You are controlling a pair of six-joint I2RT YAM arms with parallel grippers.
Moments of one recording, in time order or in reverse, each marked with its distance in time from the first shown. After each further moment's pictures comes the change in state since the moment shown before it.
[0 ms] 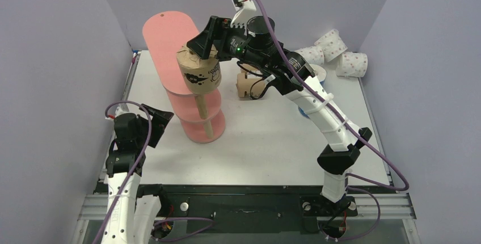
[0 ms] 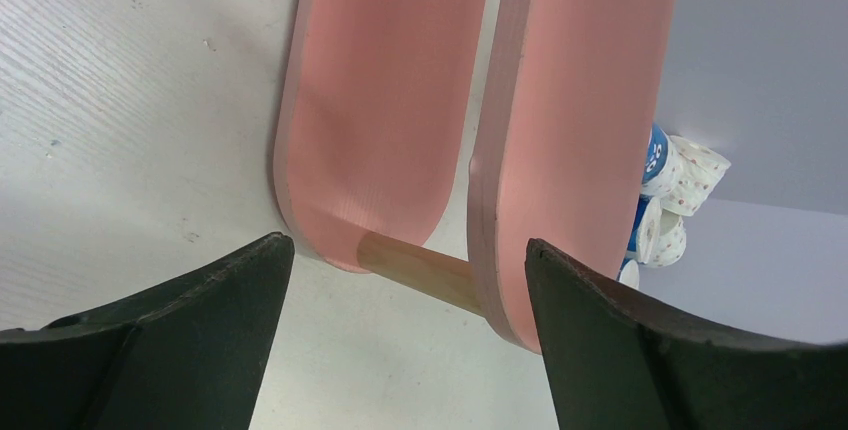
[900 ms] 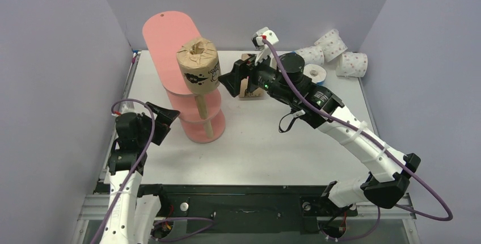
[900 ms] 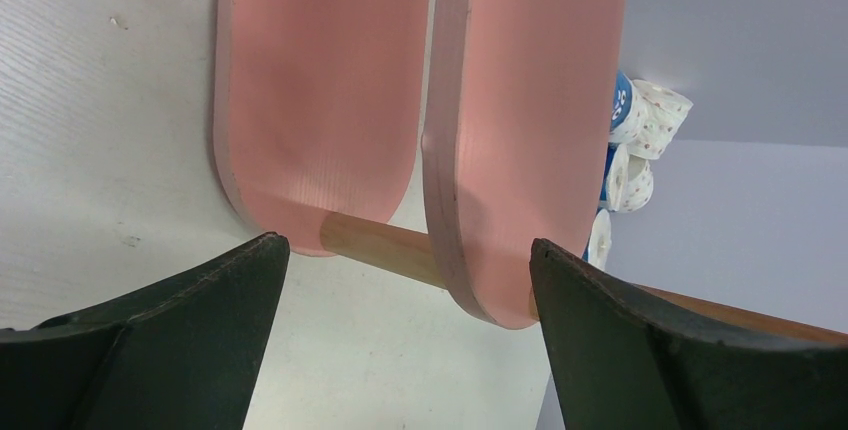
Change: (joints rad) left arm 0.000 0.018 -0.045 0.105 0.137 0.000; right arm -0.006 -0.485 -0.738 0.227 0.026 -0.349
